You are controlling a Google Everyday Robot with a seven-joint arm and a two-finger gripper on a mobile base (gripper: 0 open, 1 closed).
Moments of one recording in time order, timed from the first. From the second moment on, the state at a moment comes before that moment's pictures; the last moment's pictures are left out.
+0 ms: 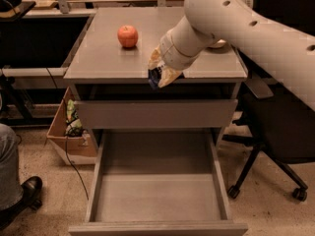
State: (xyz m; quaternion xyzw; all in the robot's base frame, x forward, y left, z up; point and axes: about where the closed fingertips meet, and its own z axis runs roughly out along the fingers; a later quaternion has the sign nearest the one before) arm 0.647 -0.010 0.876 -0.85 0.43 -0.09 0.30
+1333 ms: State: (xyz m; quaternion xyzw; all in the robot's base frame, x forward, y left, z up) arm 0.757 -0.025 0.848 -0.85 0.41 -0.08 0.33
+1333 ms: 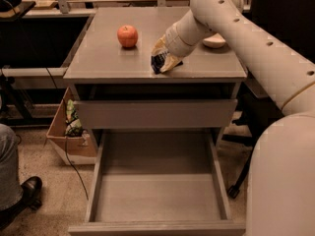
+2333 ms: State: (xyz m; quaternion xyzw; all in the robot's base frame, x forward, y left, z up) arm 0.755 -0.018 0.851 -0.86 0.40 -0.07 0.33
